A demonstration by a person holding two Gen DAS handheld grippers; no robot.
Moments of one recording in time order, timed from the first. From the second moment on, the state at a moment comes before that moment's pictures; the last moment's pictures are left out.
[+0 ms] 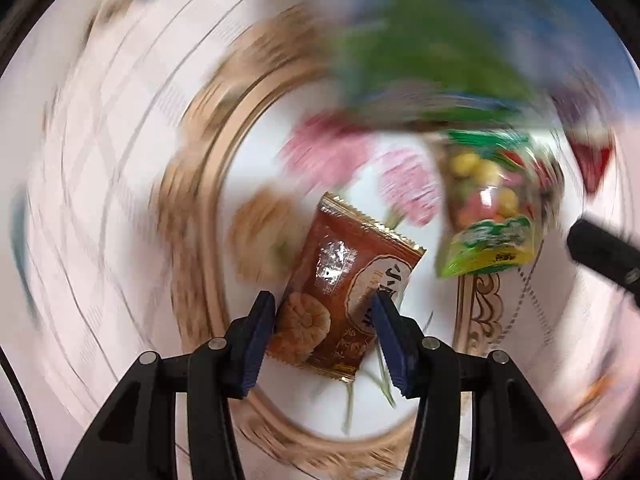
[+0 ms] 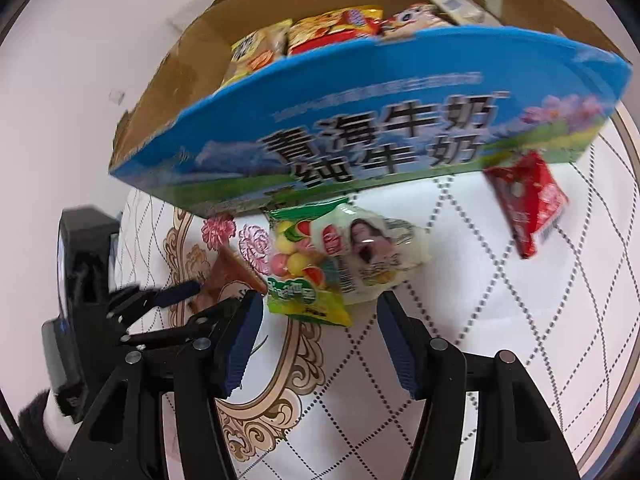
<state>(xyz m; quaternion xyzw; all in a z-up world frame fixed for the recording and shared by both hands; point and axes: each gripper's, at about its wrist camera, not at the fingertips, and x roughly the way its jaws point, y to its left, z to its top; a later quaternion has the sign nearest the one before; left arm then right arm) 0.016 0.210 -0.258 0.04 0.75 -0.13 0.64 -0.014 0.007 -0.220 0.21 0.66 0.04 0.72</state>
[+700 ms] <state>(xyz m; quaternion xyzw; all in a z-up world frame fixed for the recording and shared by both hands) -0.003 0.209 -0.250 -0.01 0.78 -0.12 0.62 -0.025 0.061 -0.271 0.09 0.72 0.03 0.69</state>
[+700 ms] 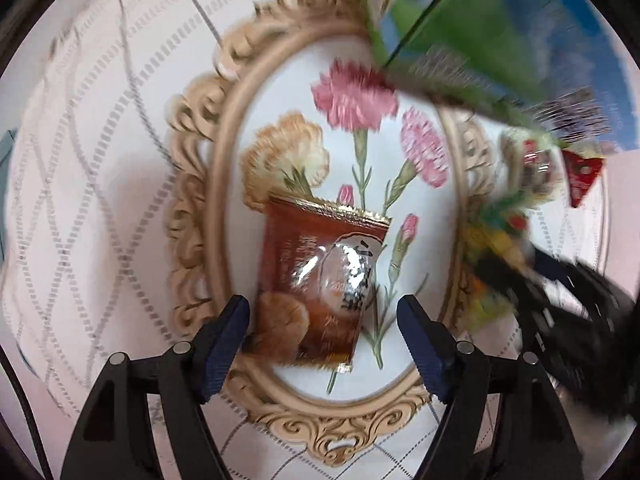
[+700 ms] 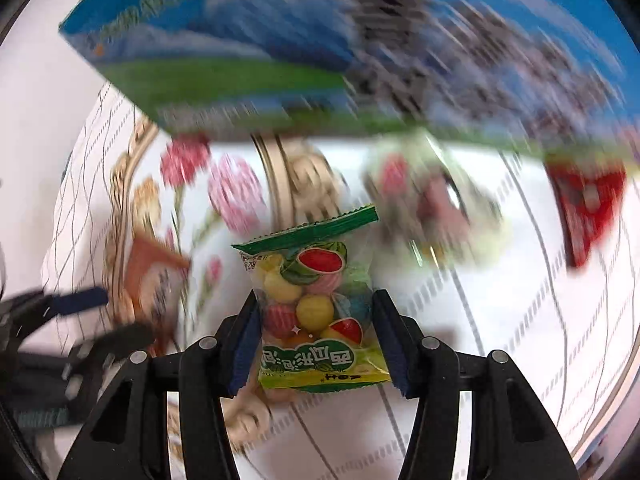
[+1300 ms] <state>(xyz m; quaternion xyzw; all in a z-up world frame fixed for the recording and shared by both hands) -0.104 0.170 -0.249 -0.08 0.79 -0.08 0.60 -0.116 -0.010 -0.265 0.17 0.74 0.00 0.65</state>
